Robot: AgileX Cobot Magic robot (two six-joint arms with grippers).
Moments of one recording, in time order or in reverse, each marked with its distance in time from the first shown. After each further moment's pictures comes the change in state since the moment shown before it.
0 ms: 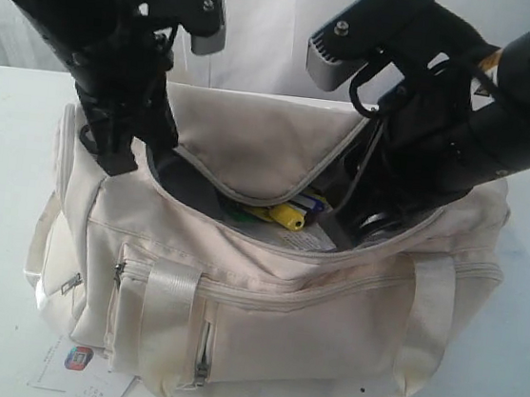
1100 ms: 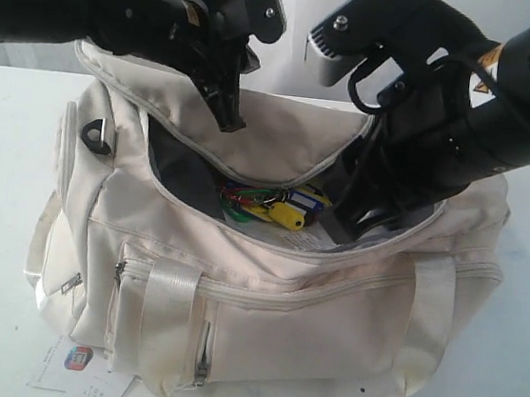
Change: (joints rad) left arm -0.004 0.233 0.007 0.086 -0.861 -0.002; right arm 0.000 0.000 0.000 -0.007 -0.022 0.000
